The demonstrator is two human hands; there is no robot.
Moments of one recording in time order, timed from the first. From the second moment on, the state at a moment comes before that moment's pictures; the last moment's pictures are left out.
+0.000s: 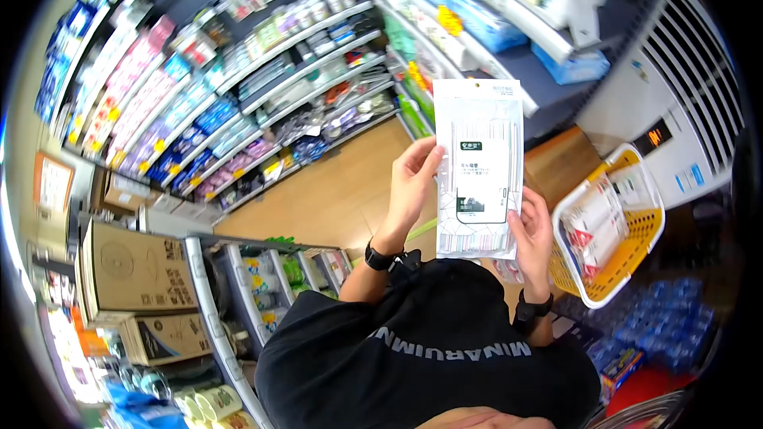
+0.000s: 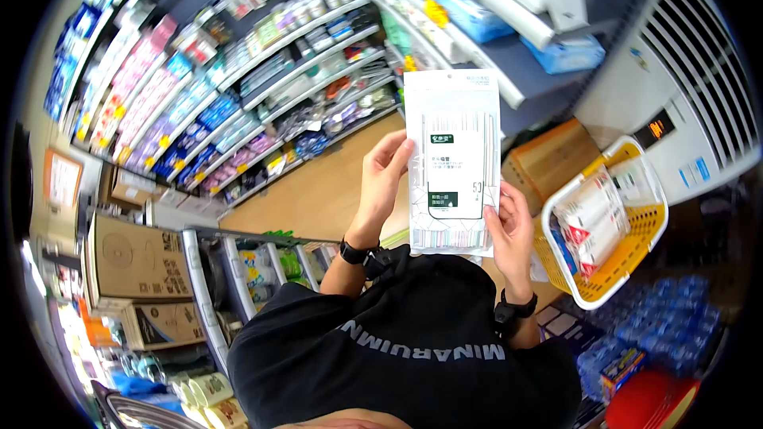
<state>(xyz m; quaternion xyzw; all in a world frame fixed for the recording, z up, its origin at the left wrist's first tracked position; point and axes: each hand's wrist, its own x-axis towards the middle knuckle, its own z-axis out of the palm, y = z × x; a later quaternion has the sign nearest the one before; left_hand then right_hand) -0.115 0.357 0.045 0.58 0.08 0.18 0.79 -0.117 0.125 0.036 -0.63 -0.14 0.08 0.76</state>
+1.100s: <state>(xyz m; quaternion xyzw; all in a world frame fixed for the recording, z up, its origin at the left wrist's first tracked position) -0.336 0.514 0.014 0.53 0.23 0.29 0.76 -0.182 0.324 0.024 -0.60 -0.25 0.28 0.70</state>
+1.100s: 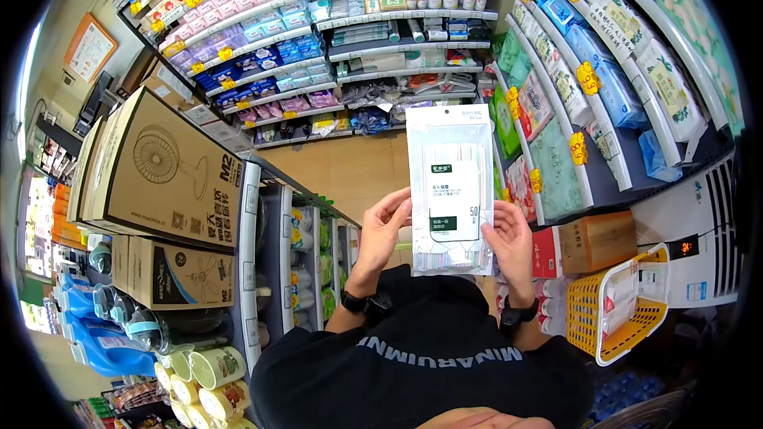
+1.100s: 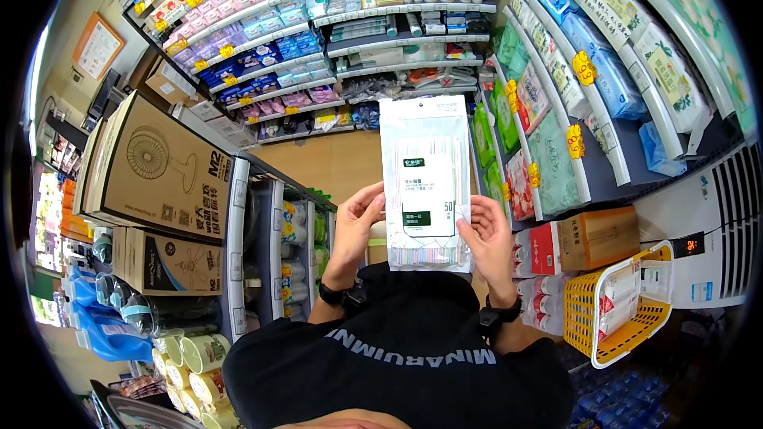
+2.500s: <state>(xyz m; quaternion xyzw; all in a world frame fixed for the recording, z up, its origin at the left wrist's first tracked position) -0.311 0.502 0.019 0.58 0.21 0.17 0.77 -0.171 0.312 0.031 -0.55 -0.36 0.30 0.69</state>
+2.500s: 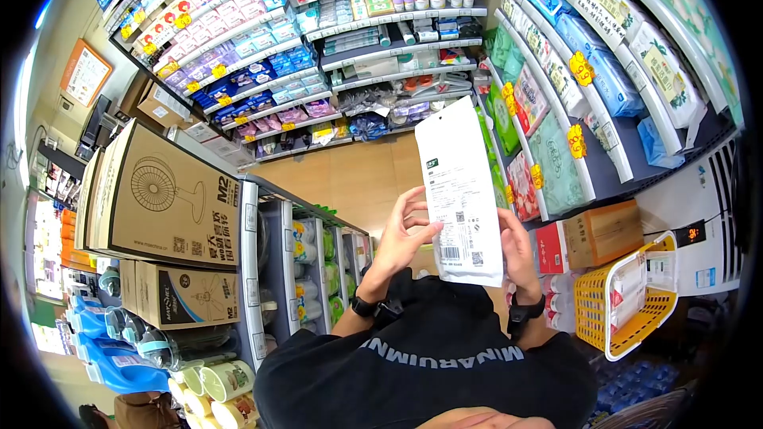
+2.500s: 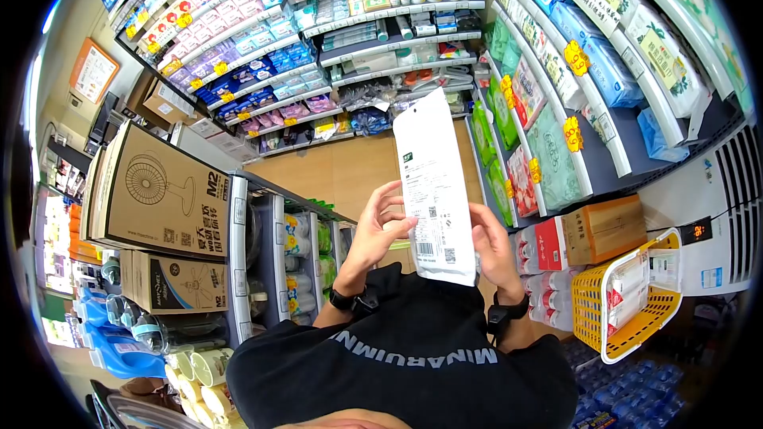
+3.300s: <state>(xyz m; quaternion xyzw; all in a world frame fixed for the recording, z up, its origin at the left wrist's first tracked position) -0.317 0.509 0.011 0.58 0.23 0.23 0.75 -0.166 0.315 0.017 -0.59 -0.22 0.33 0.70</state>
